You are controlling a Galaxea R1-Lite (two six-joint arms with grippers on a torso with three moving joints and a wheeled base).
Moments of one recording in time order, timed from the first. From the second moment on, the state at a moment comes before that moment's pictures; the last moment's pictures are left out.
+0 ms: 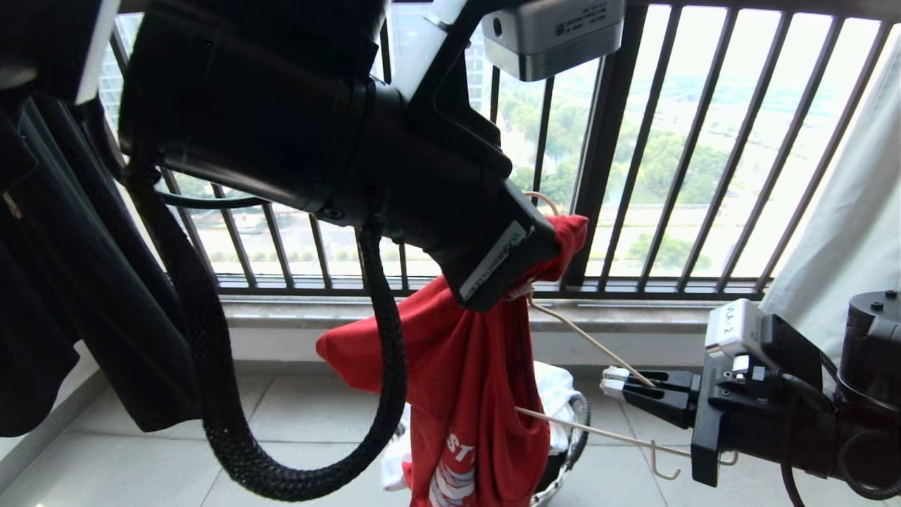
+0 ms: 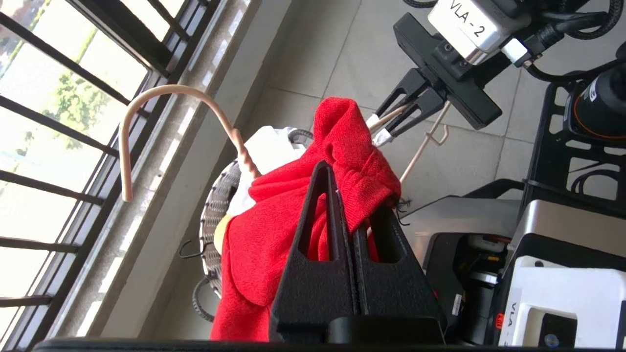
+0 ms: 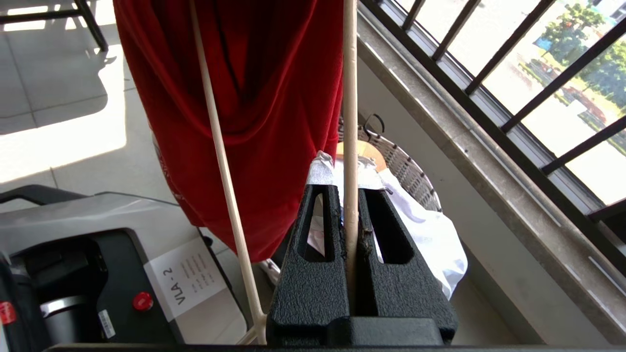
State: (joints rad) left arm -0.94 1.72 -1.94 0.67 -0.15 0.38; right arm 0.41 1.39 -0.44 -0.66 0.43 -0.39
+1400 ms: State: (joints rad) left arm -1.12 1.69 -1.92 0.79 0.06 0.60; right arm 0.41 1.32 -0.39 -0.67 0.36 -0.54
